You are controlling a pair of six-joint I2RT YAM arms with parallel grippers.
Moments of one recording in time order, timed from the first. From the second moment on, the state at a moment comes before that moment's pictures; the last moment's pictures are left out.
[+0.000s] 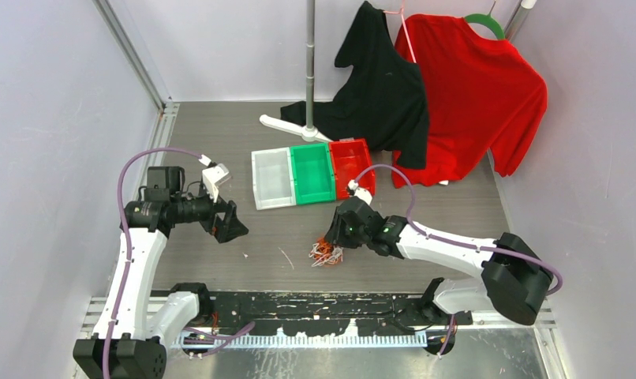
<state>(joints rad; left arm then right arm) 0.00 0.90 0.94 -0.99 0.81 0.50 0.91 1.27 0.65 -0.21 0.10 0.95</state>
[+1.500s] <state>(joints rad) -0.18 0.99 0.99 -0.91 0.99 0.31 0.91 1.31 0.88 0.17 -0.43 1.02</state>
